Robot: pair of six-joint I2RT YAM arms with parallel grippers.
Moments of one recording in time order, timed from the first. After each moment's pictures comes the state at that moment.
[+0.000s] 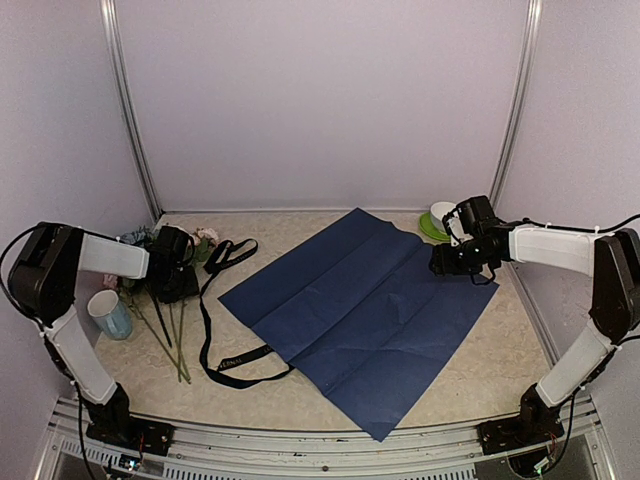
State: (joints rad) left arm -0.21 1.71 0.88 -0.19 -0.22 -0.51; right arm 0.31 1.58 1.04 -0.35 0.02 0.22
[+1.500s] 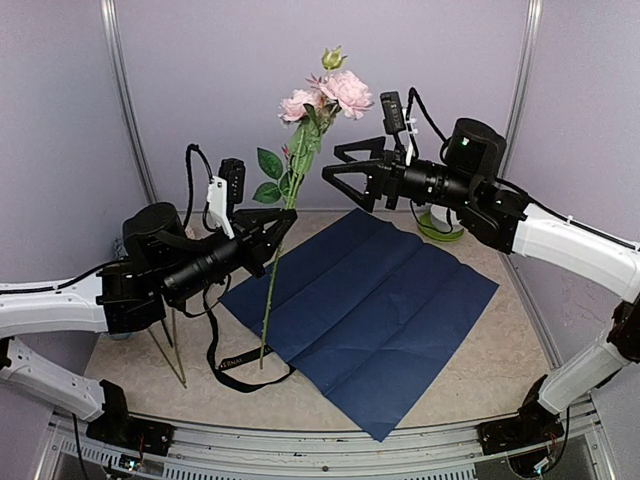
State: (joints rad) left arm -1.06 1.17 0.88 0.40 -0.21 -0.17; right arm 0.78 1.44 1.32 0.28 -0.59 0.22
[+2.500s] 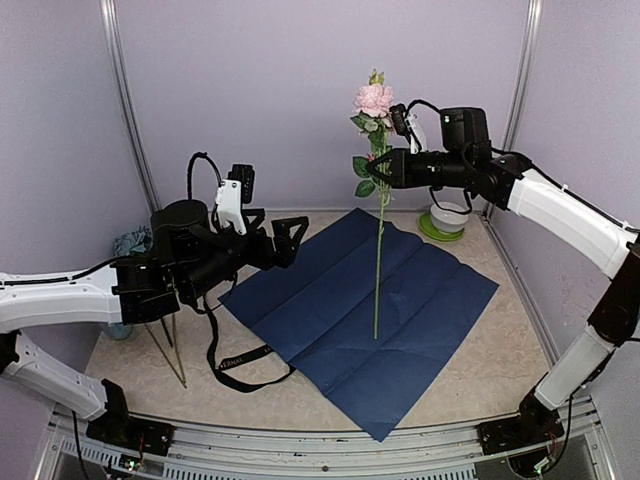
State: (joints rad) left arm -1.05 1.27 0.94 0.29 -0.37 -0.23; right arm 0.59 1.56 1.58 -0.26 -0.35 0.24
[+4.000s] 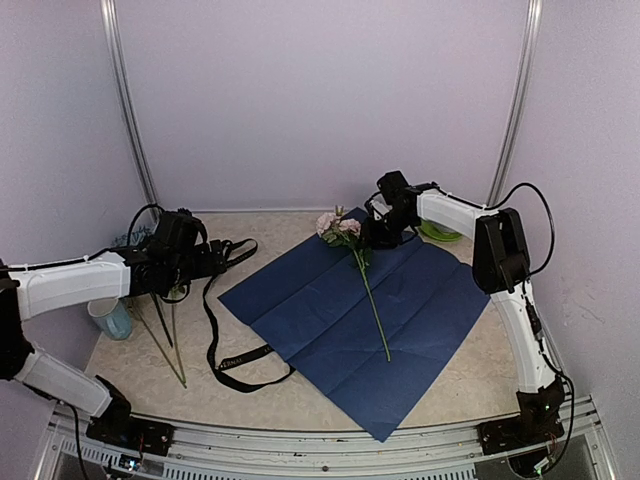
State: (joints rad) left arm -0.53 1.34 0.83 -0.17 -0.46 -0.52; right arm 0.42 2.49 2.23 -0.75 -0.27 0.28
